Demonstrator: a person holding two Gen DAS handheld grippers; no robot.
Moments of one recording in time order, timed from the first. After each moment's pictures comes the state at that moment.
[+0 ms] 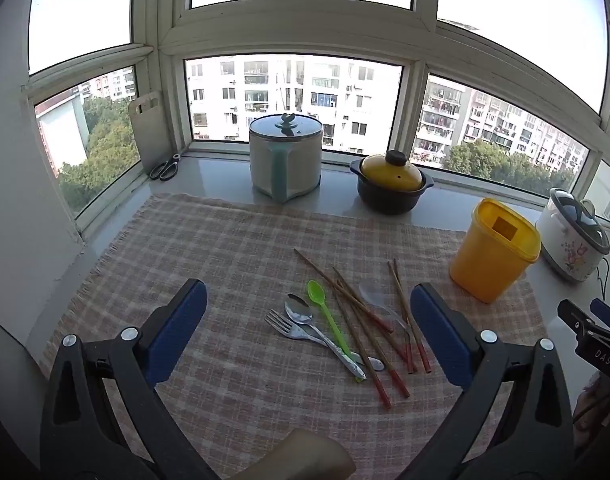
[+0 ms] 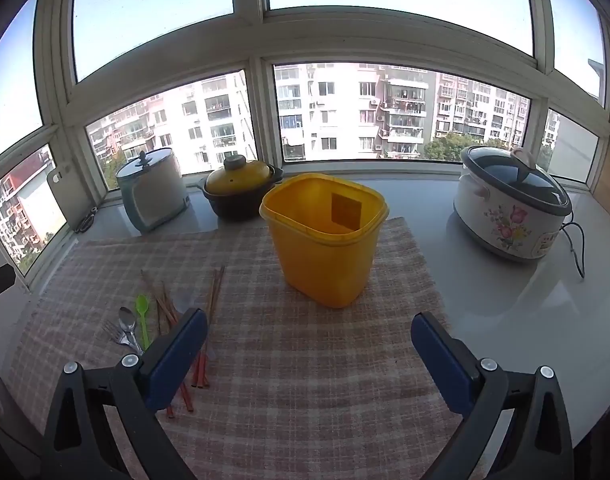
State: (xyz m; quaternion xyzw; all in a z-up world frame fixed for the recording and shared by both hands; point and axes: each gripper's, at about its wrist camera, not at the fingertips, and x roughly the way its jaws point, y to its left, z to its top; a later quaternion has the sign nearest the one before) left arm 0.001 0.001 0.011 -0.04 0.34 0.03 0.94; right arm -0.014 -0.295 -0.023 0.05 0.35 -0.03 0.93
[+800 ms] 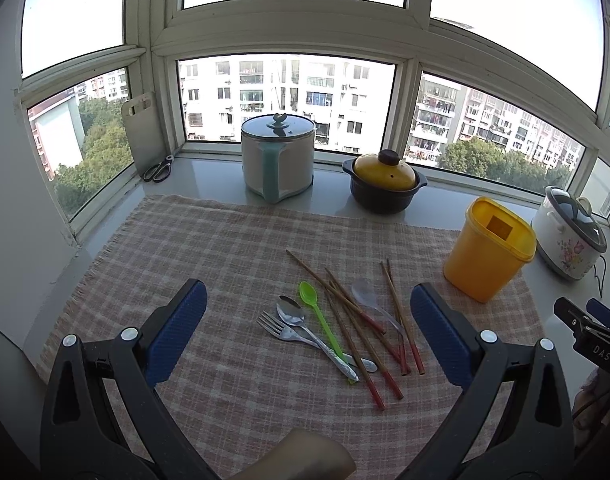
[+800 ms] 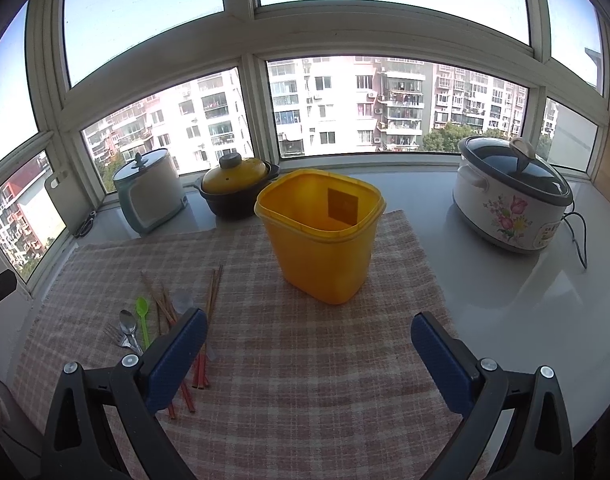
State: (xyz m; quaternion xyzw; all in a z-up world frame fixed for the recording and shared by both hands) left arm 0.003 -0.007 0.011 -0.04 0.34 0.02 0.94; right arm -0.011 -0.300 -0.022 0.06 0.36 -0.03 0.93
